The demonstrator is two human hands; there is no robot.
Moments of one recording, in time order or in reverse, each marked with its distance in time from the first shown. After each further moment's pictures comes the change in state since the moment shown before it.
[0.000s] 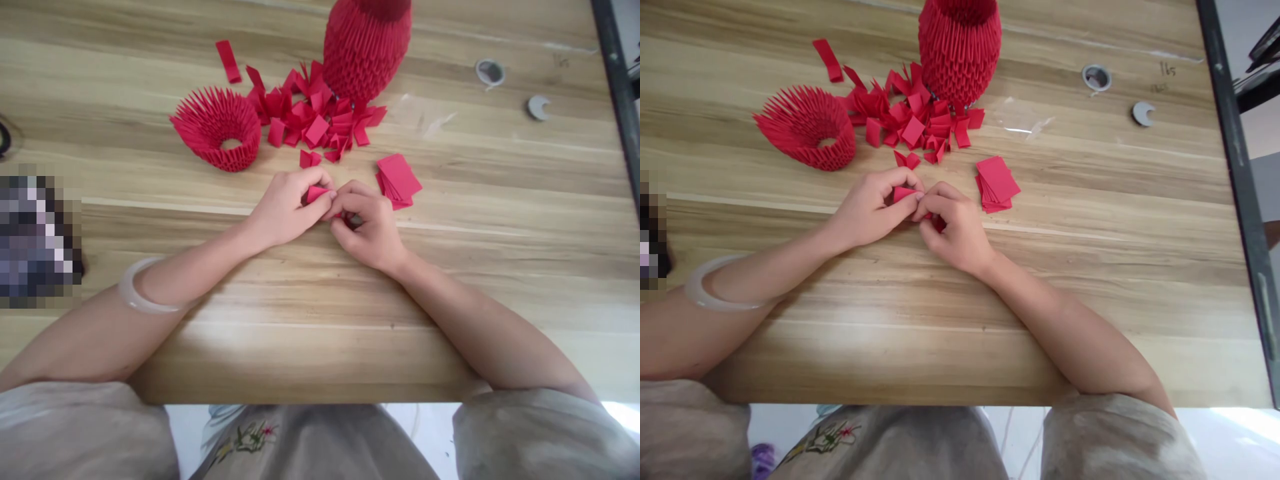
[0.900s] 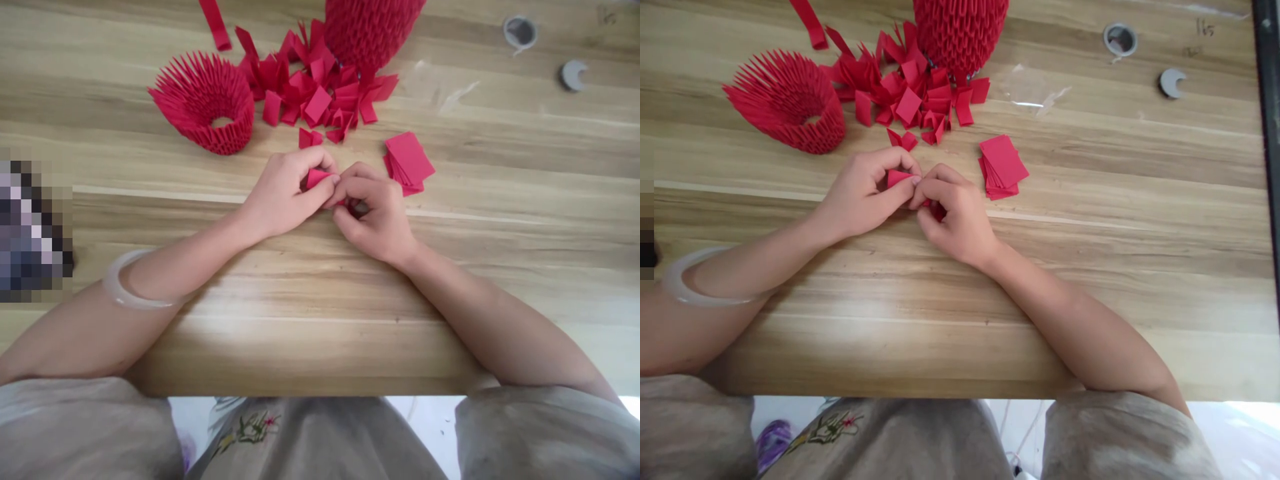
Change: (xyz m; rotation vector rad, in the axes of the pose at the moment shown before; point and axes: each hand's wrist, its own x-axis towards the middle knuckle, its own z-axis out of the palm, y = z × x) left_hand -0.001 0.000 0.001 0.034 -0.005 -0.027; right_hand -0.002 0.004 0.000 0.023 -0.003 -0.017
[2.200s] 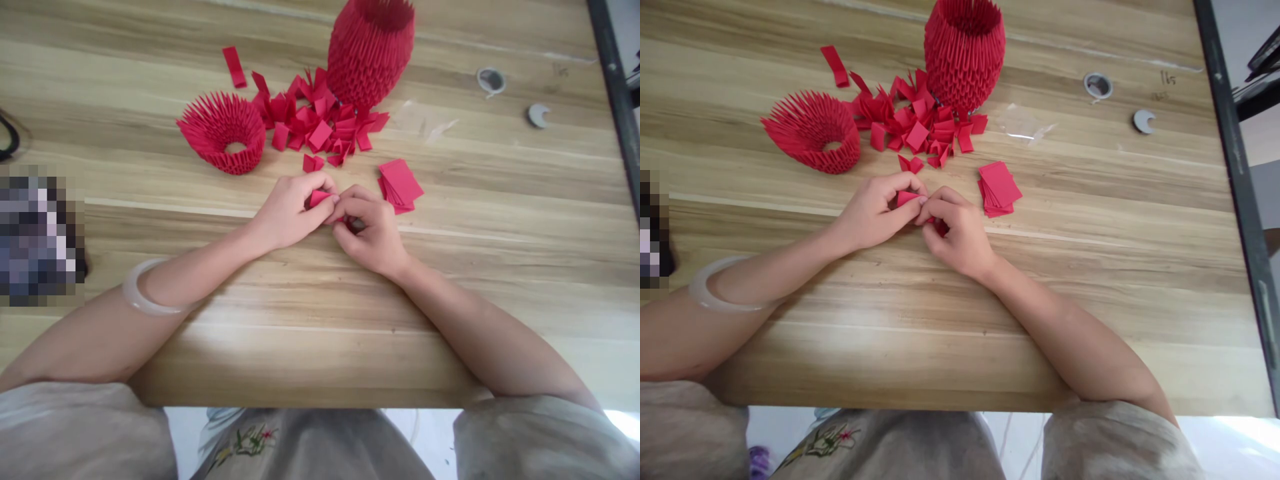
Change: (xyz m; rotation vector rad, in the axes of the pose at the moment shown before) left_hand 0.000 0.001 -0.001 -0.039 0.014 0.028; right_hand 0.001 -0.004 0.000 -0.001 0.008 0.028
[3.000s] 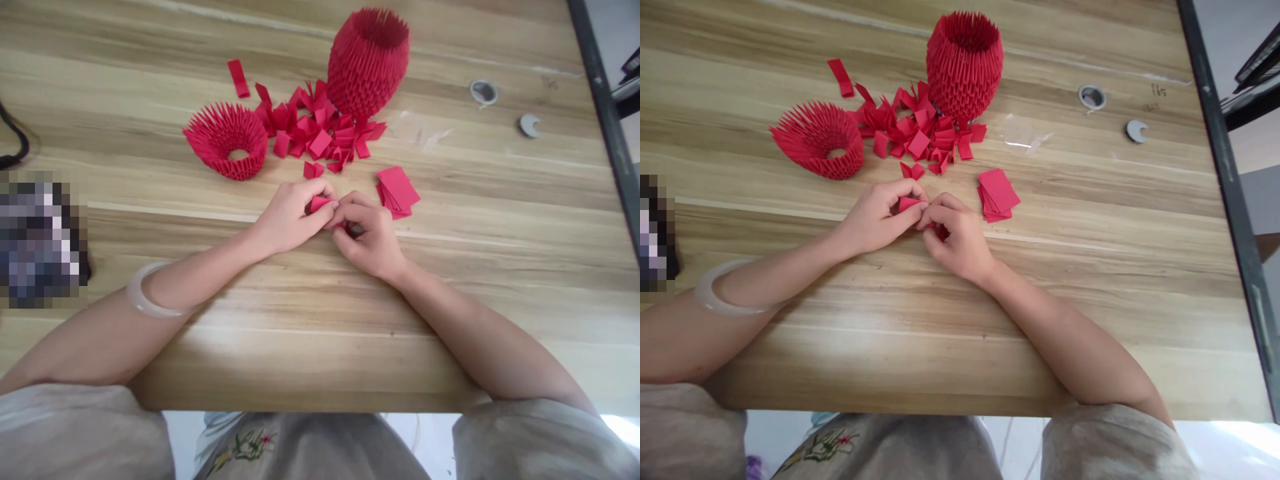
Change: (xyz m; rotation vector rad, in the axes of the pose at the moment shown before) left_hand 0.000 0.000 -0.001 0.027 -0.007 0.005; right_hand 0.000 0.000 0.000 0.000 0.008 -0.020
